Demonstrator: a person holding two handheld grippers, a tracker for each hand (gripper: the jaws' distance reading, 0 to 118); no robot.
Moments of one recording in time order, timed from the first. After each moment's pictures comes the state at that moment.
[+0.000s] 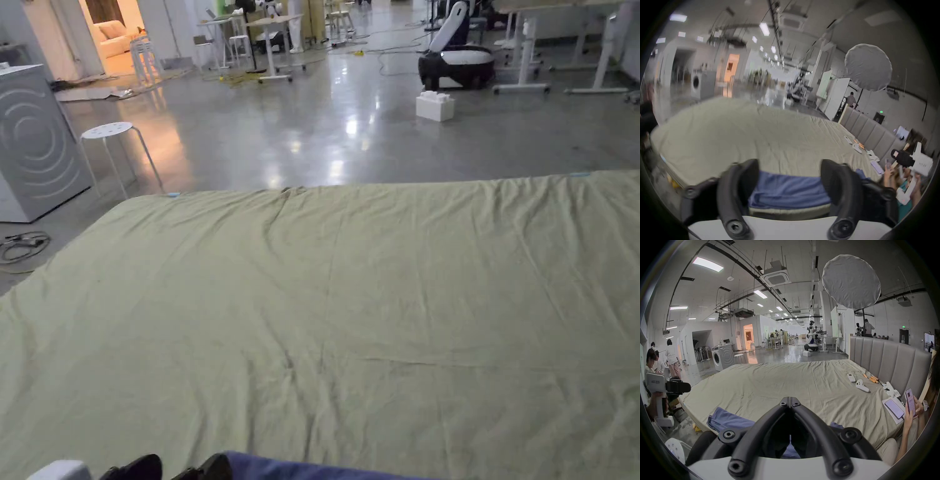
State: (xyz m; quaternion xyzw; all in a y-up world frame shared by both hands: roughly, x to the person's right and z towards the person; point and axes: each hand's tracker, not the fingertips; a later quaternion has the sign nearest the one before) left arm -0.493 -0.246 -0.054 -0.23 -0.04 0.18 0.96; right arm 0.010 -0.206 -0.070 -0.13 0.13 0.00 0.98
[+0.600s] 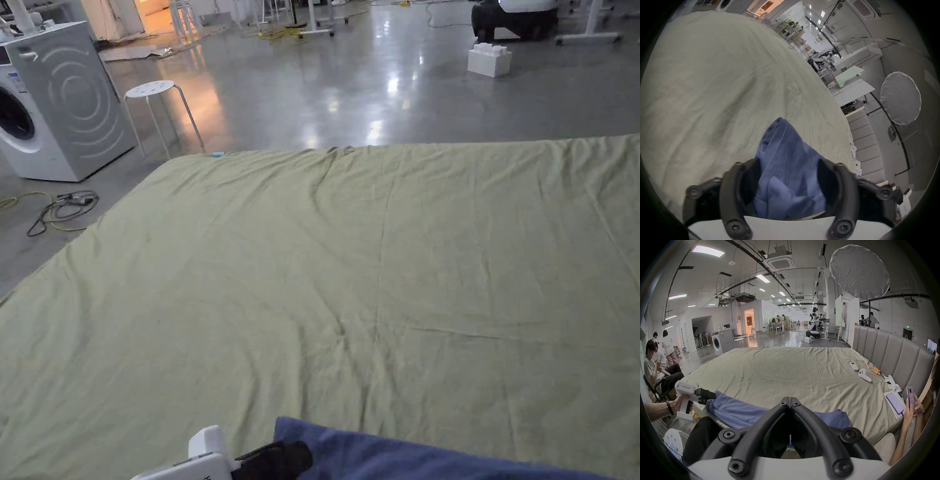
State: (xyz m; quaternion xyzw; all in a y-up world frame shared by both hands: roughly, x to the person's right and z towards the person) left arm -0.561 -0.412 -0.152 -0.37 -0.04 0.40 0.83; right arm -0.012 -0.223 -0.078 -0.20 0.14 0.03 0.97
